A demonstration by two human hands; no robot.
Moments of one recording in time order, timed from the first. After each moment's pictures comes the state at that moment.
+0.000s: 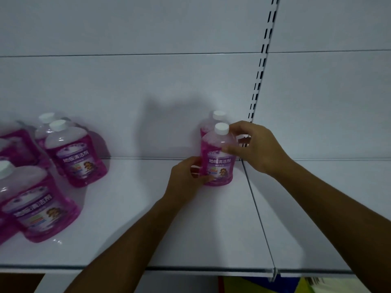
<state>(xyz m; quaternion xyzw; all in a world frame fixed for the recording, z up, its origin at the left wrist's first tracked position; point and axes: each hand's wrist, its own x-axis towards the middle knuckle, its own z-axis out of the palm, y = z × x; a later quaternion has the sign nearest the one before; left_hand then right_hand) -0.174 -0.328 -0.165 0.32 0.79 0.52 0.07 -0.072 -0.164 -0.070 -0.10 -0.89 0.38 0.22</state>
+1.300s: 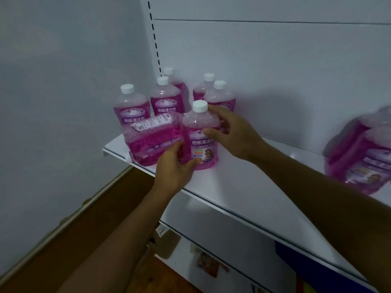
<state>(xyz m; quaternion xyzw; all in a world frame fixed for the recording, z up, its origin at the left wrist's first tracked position) -0.171 -0.617 -0.156 0.06 0.85 0.51 -0.12 -0.201 -0.444 -0.093 0.20 -0.86 0.45 0.10</state>
